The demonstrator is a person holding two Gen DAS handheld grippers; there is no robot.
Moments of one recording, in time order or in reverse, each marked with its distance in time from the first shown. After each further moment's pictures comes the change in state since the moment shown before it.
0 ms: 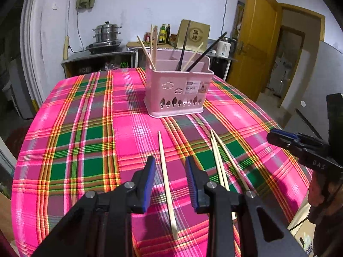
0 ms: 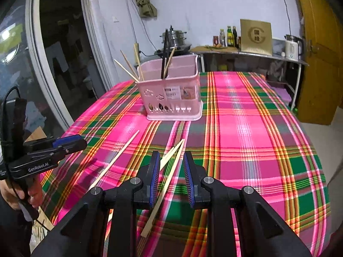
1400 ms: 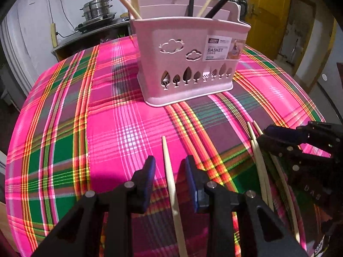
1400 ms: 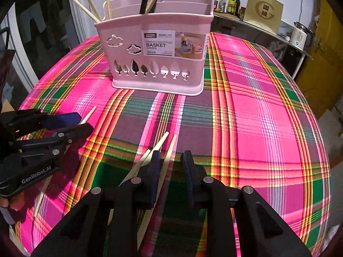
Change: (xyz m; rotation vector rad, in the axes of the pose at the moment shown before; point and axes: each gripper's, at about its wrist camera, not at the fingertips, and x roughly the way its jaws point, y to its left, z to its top) left arm 0.125 -0.002 0.033 0.086 0.234 0.093; right arm 0.126 0.006 0.020 -0.087 0.288 -0.166
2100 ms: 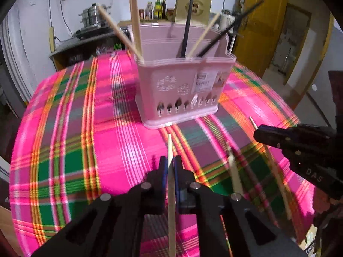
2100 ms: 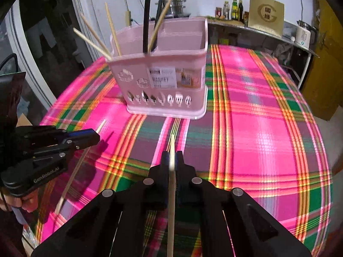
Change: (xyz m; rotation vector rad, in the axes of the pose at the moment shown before) left arm -0.048 0.006 0.020 -0.025 -0.070 -0.075; right arm -0.046 -0.019 0.021 0.047 -0.110 0.121
